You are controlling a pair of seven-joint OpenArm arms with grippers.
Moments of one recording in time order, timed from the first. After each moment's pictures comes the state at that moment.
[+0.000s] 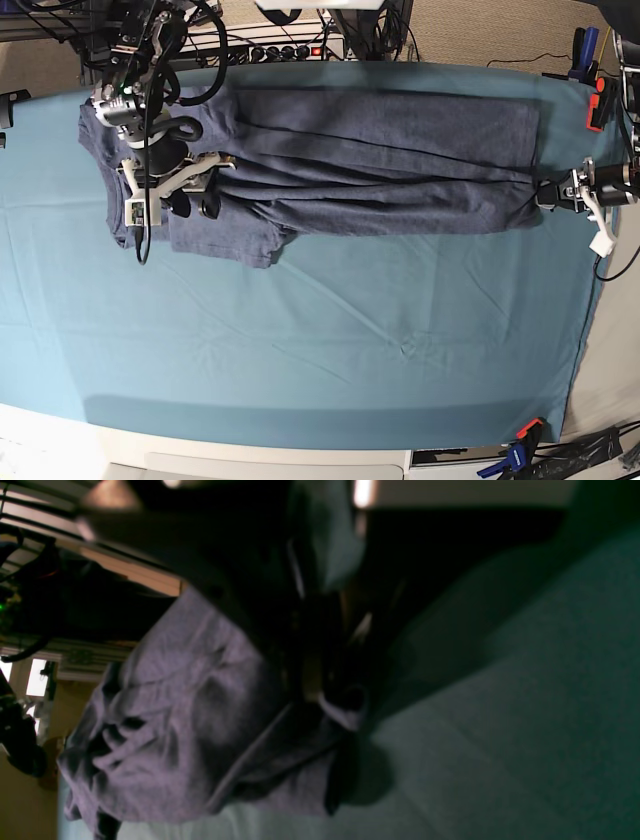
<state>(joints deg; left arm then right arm) -12.9 -40.2 4.3 41.8 -84.8 -43.3 70.2 -15.6 1.8 19.9 115.7 20.6 17.5 -49.9</state>
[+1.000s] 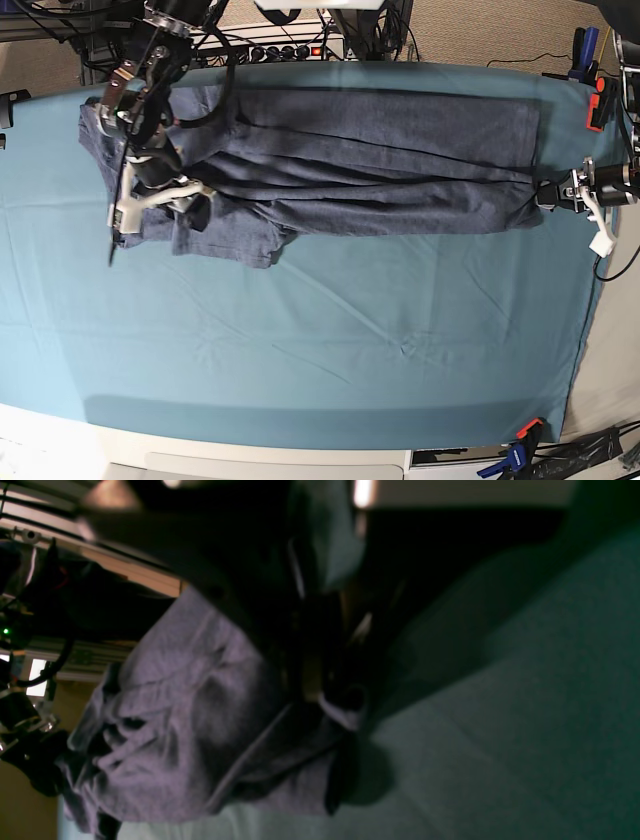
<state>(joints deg) -12.9 -40.2 4.3 41.8 -84.8 -43.3 70.2 -7.6 -3.2 28.2 102.7 26.7 16.6 -49.7</state>
